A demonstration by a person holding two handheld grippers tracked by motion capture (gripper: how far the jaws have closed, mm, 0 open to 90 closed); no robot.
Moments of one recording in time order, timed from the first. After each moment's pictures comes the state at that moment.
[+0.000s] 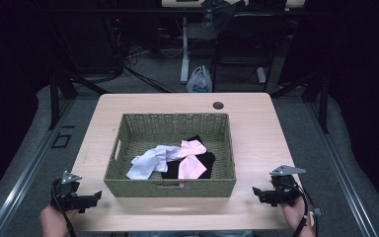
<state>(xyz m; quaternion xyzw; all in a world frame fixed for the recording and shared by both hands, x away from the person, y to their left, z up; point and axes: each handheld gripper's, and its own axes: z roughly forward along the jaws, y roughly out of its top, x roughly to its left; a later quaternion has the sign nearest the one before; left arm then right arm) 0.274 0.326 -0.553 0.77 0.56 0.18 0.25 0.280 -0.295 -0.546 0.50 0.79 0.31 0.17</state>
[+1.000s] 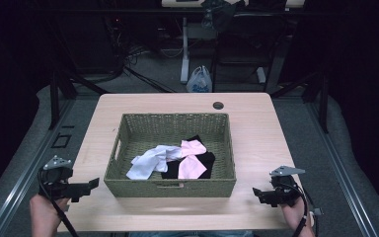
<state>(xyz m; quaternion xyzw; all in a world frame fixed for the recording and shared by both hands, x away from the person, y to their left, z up) 0.275 0.317 -0.470 0.76 0.54 0.16 0.33 0.280 -0.296 -0.549 0.50 0.80 0.30 0.17</state>
